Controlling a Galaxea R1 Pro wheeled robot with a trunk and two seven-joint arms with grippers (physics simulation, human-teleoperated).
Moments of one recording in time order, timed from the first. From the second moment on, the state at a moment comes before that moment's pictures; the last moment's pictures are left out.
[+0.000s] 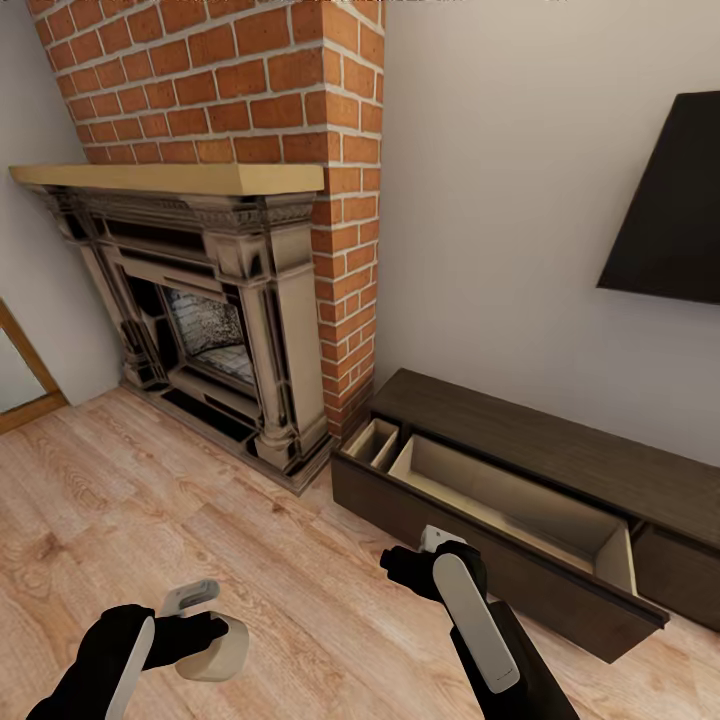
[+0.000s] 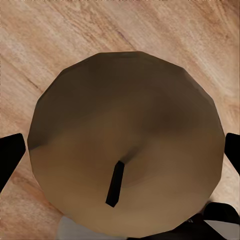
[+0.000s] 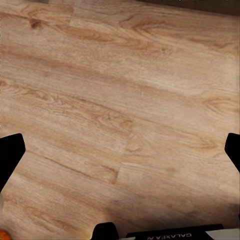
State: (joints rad) left arm -0.28 0.07 0.23 -1.13 0.08 0.95 -0.15; right arm -0.36 0.14 0.31 -1.42 -0.97 0.81 -0.92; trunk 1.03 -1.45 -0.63
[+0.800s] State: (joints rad) left arm -0.28 0.07 0.22 -1.03 0.05 0.94 -0.14; right arm -0.36 0.11 0.30 -1.02 -0.96 0.61 -0.84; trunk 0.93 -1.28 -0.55
